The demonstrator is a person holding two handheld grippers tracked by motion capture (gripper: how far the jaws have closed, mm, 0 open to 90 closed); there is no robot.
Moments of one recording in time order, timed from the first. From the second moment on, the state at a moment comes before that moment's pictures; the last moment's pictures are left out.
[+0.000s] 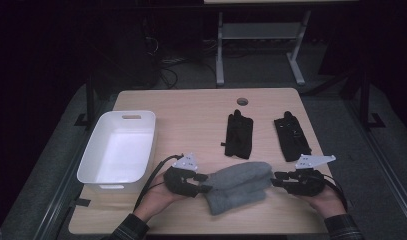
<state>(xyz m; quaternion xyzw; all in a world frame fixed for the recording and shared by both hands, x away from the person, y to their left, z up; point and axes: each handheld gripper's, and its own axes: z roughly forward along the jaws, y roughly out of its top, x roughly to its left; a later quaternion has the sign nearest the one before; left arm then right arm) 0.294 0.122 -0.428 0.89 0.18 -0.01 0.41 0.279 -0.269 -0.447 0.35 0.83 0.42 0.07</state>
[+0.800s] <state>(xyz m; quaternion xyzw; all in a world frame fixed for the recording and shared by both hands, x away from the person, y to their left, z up) 0.263 0.095 -0.400 0.90 0.15 -0.03 0.41 0.279 -0.268 -0.449 0.35 0.83 0.42 0.06</state>
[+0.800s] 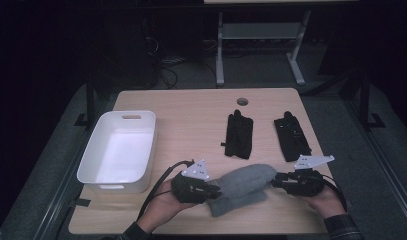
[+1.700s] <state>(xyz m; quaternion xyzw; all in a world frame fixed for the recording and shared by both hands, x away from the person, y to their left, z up) 0.339 0.029 -0.431 0.90 0.18 -0.03 0.39 0.289 -0.294 -0.467 0.41 0.82 0.38 0.11</state>
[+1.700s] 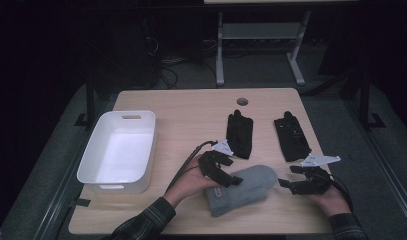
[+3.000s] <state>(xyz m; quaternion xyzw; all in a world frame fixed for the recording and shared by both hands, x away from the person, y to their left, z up) 0.348 0.003 -0.456 0.93 0.13 -0.10 0.33 0.288 -0.295 -0.478 0.40 0.83 0.37 0.12</state>
